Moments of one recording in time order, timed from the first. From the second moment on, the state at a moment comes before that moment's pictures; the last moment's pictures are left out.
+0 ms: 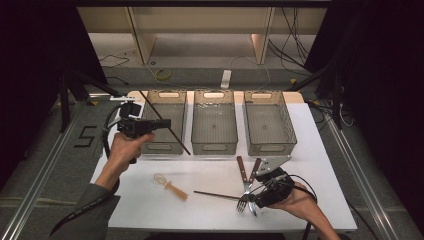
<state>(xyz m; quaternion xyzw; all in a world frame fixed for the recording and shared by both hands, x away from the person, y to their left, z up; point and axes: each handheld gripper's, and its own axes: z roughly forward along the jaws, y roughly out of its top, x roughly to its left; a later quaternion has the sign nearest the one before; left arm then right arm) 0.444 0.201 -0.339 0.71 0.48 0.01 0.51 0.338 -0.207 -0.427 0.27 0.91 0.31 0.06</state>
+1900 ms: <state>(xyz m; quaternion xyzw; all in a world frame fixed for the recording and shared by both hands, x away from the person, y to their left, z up) 0.522 0.206 -0.366 0.73 0.56 0.03 0.39 0.333 -0.218 -0.433 0.28 0.91 0.30 0.06</state>
